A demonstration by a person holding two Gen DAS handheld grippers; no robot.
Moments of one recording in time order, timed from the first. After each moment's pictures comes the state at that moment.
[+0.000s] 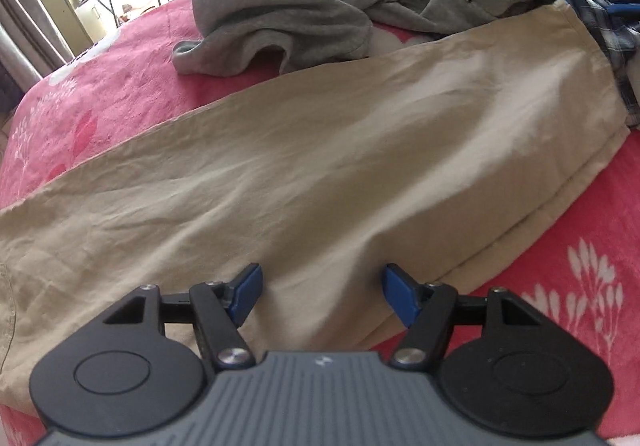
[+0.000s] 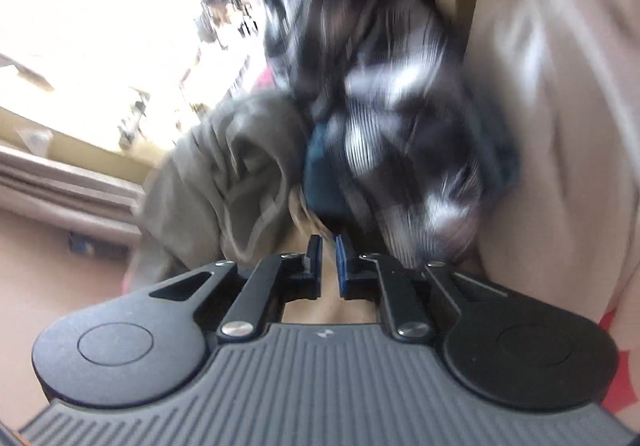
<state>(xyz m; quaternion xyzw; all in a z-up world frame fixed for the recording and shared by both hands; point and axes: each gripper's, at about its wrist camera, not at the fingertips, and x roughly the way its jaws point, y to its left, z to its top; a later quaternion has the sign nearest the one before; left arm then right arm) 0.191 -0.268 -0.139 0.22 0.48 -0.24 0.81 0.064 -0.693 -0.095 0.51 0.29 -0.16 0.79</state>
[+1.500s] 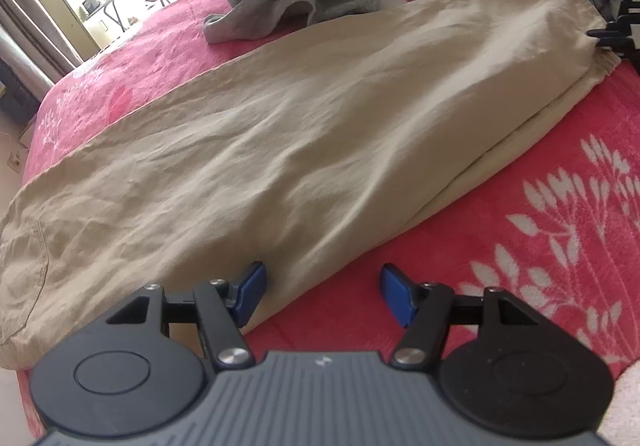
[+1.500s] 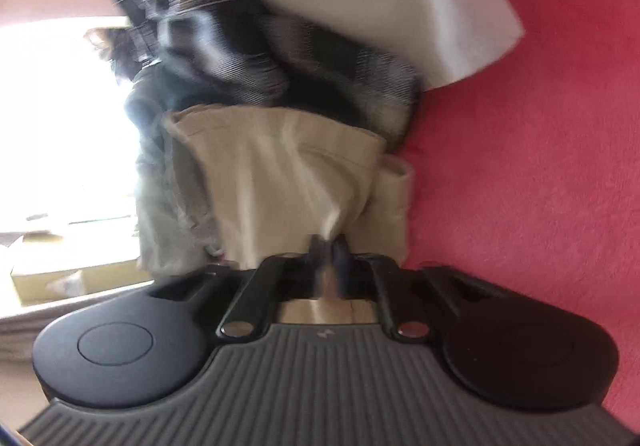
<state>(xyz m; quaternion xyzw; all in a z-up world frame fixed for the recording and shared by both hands) 0.149 -0.211 -0.151 0.27 0.46 -0.23 0.81 0.027 -0.598 -0.198 0.70 0.23 -0.22 0.64</state>
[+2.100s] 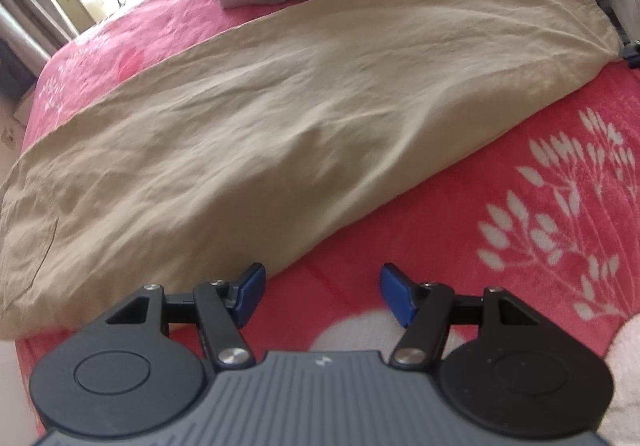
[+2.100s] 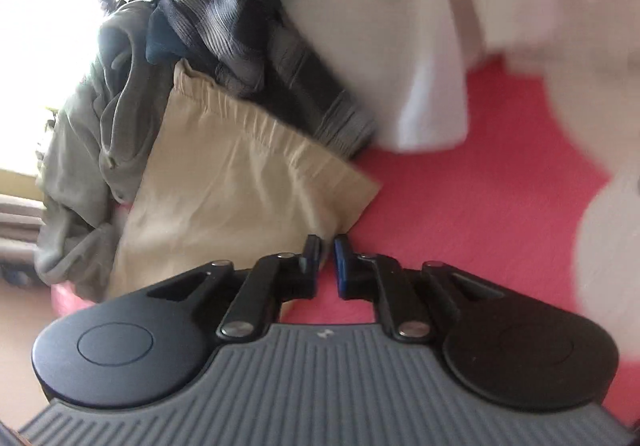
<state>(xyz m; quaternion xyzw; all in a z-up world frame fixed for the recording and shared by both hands) 0.144 -0.168 -0.139 0.25 0.51 -0.23 0.80 0.067 -0.603 -0.158 0.48 0.38 -0.29 0.73</state>
